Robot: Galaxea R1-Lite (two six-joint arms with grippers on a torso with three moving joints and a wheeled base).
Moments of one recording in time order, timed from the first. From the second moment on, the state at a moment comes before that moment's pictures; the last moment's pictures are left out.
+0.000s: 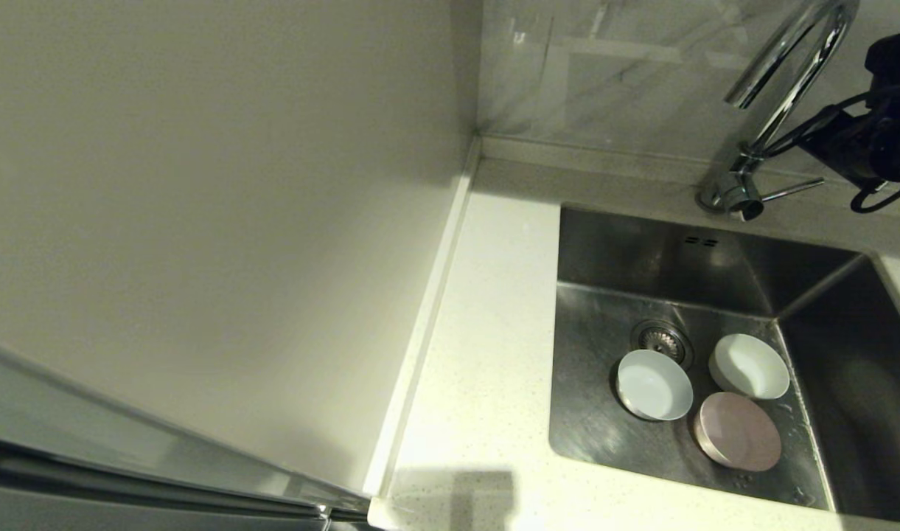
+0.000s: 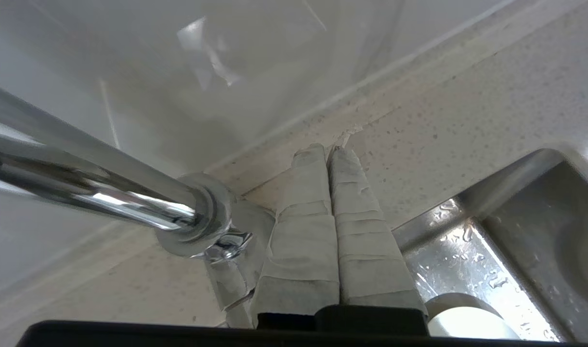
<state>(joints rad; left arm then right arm) 0.00 0.00 0.00 0.00 0.02 -0.02 -0.15 2.02 -1.96 0.10 -0.39 0.58</state>
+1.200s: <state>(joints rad) 0.00 0.00 0.00 0.00 0.01 -0.02 -0.19 1.92 -1.84 0.10 -0.42 0.45</state>
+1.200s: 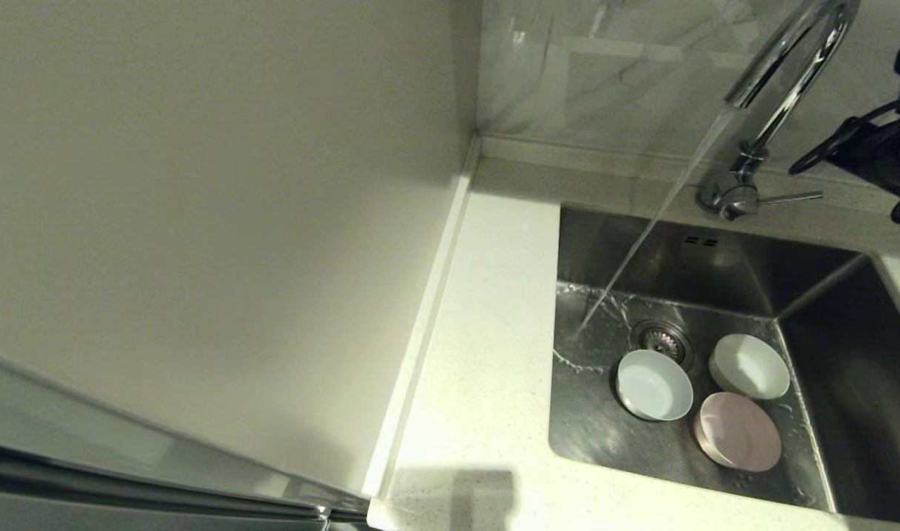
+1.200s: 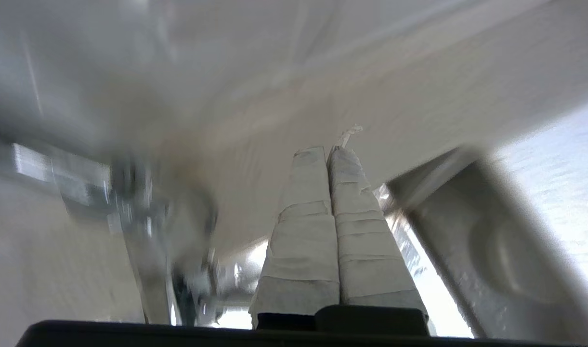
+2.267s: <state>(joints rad) 0.00 0.00 0.00 0.00 0.01 -0.02 -0.33 0.87 -1.06 0.22 -0.57 0.19</state>
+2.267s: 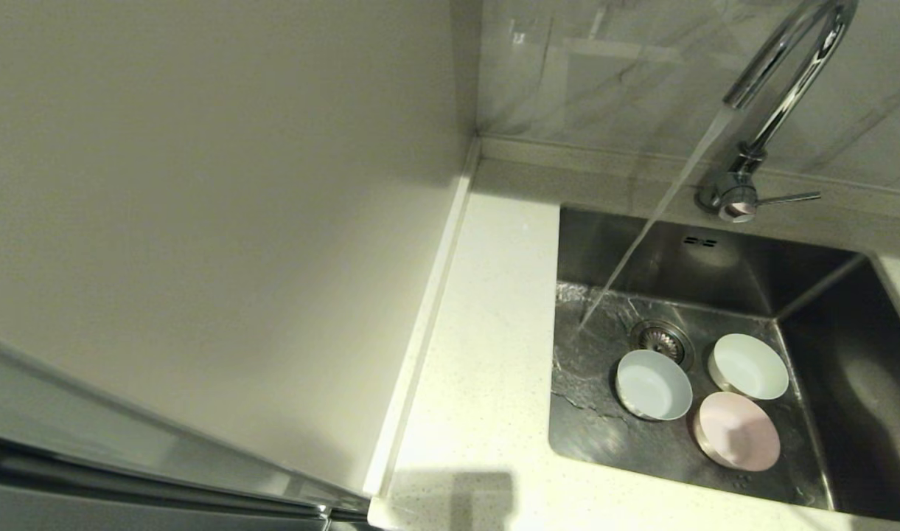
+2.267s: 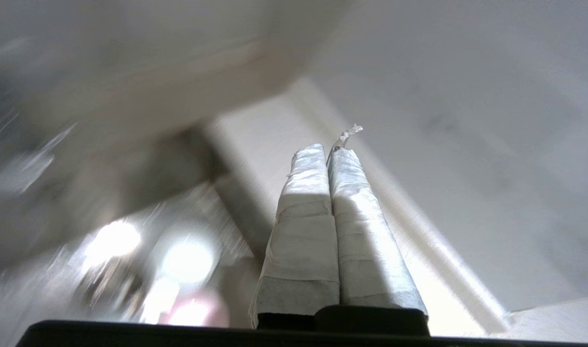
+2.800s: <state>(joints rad) 0.00 0.00 0.00 0.00 0.01 -0.02 -0.07 0.33 -0.60 0.32 -0.40 0.06</state>
